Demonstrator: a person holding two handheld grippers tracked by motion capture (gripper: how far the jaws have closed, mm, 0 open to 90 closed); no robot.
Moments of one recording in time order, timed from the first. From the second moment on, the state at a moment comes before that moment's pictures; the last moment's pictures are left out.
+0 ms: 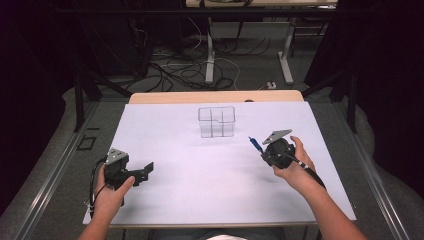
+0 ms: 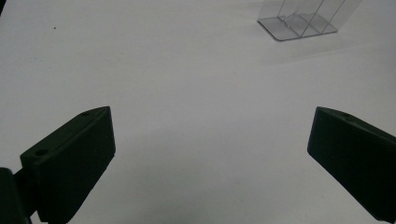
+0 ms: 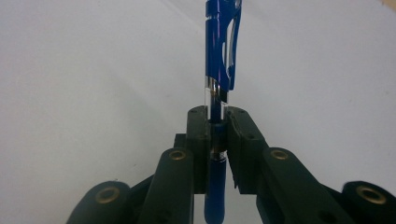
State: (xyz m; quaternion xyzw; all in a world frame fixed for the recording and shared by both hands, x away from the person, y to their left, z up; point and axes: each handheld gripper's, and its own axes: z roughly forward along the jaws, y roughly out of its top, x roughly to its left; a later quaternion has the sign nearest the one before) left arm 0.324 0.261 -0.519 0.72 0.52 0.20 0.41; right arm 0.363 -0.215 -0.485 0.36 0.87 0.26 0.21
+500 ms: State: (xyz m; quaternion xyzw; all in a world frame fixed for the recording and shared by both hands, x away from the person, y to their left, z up) left arm 0.324 0.261 -0.519 0.72 0.52 0.20 0.41; right arm 0.353 -0.194 -0.481 0.20 0.91 0.23 0.30
